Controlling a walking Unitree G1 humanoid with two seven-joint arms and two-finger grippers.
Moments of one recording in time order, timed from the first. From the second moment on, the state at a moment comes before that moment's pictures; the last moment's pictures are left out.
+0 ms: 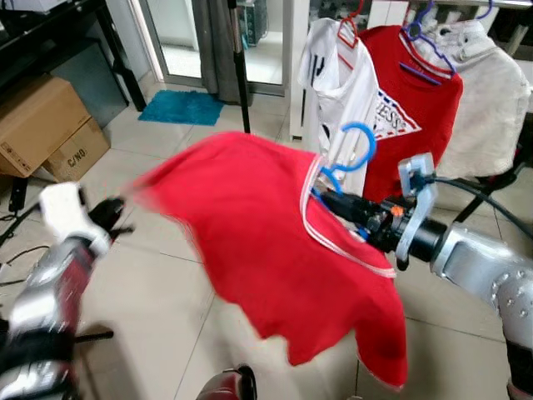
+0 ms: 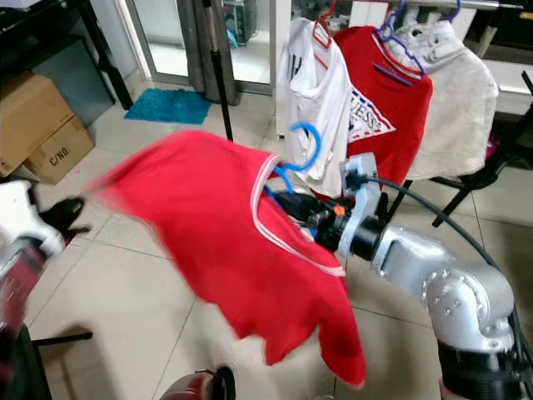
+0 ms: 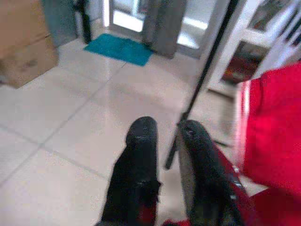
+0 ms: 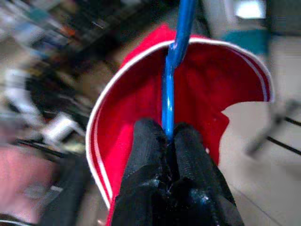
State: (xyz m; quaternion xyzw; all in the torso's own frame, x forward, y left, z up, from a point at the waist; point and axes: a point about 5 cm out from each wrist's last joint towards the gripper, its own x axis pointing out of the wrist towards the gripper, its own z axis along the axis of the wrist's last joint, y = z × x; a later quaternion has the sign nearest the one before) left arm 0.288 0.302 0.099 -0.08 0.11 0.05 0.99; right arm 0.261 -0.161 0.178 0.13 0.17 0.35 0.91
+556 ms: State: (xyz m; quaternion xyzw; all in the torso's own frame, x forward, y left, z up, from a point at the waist) left arm 0.277 0.200 0.139 0.00 0.04 -0.15 0.99; right arm 0.263 -0.159 0.150 0.02 0.16 0.23 0.96
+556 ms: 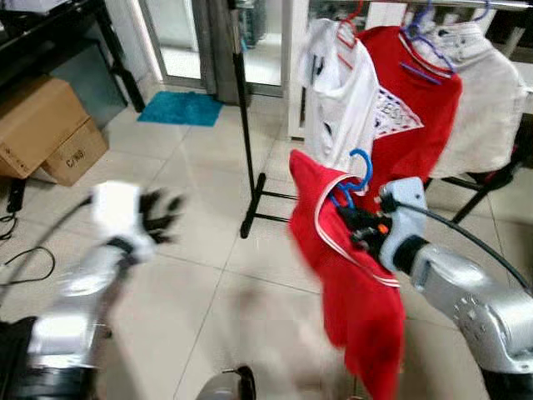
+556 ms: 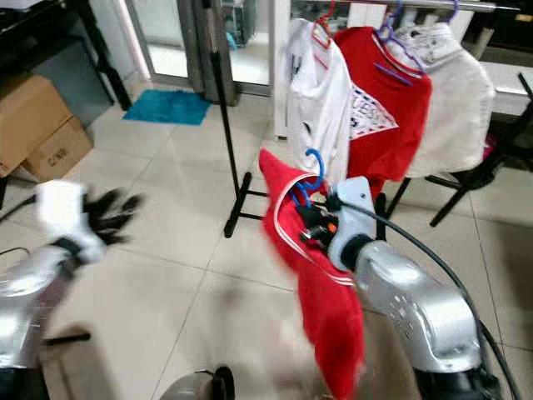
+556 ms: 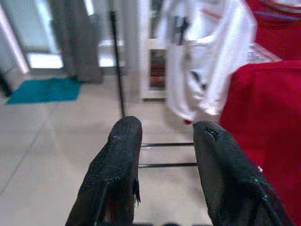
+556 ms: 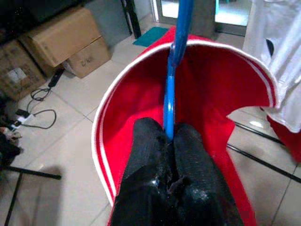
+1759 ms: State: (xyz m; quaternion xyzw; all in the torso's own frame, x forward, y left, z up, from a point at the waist) left arm 0.262 0.161 0.153 0.05 0.06 -0.12 0.99; right arm 0.277 -0.144 0.134 -0.03 0.10 0.14 0.98
